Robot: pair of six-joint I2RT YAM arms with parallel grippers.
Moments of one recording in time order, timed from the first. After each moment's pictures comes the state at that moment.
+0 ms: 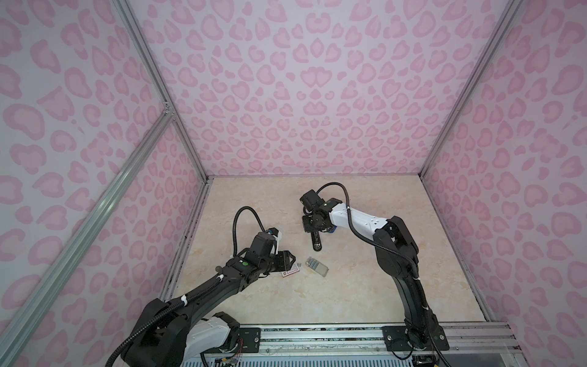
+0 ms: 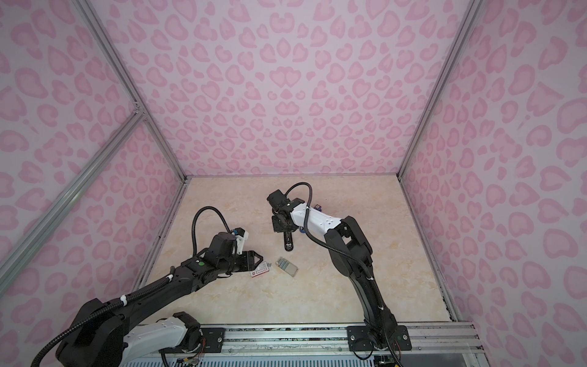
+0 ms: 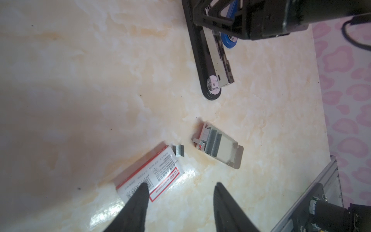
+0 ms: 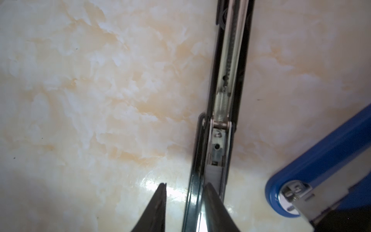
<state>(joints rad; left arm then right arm) -0.54 1.16 0.54 -0.22 0.24 -0.59 0.71 2.22 1.81 -0.72 0.08 0.46</state>
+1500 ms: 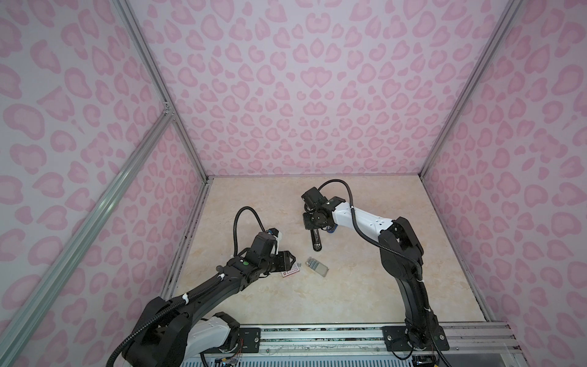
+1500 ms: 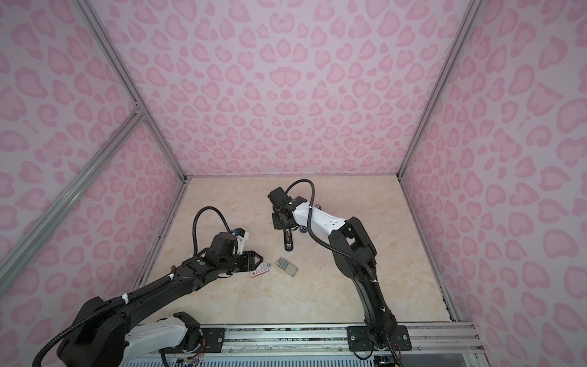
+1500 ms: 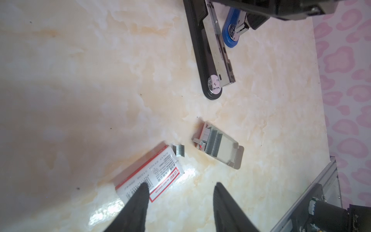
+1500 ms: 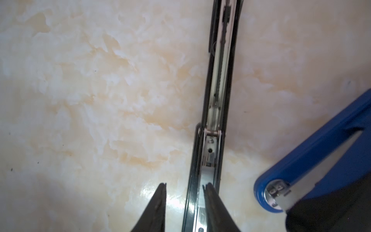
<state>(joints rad) -0.54 1.17 0.54 -0.22 0.24 -0.59 0.70 2.20 1.82 -0.71 0.09 0.46</state>
